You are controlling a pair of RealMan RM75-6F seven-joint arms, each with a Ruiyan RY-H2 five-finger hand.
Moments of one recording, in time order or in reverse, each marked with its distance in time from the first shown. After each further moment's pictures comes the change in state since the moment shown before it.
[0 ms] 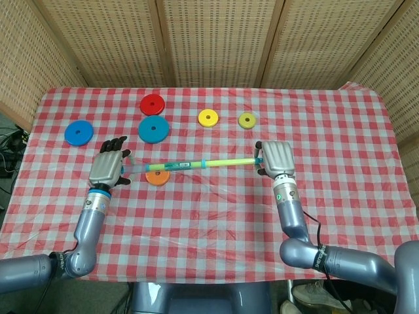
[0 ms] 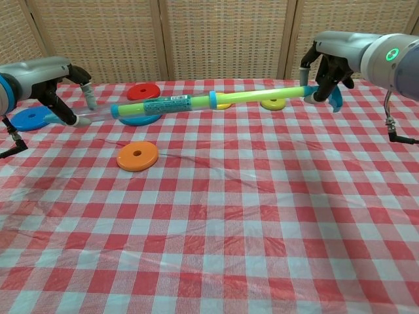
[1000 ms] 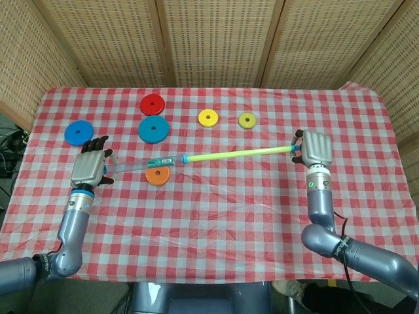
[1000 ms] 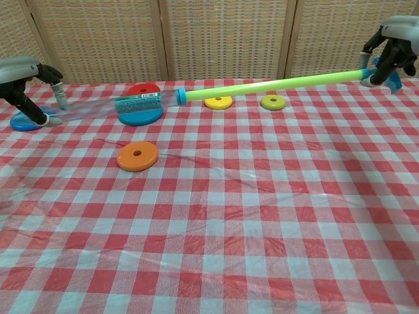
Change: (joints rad) left arm 0.057 0.066 0.013 0.008 0.022 -0.016 -0.005; right arm -0.074 0.084 0.029 0.129 0.066 -0.046 0.093
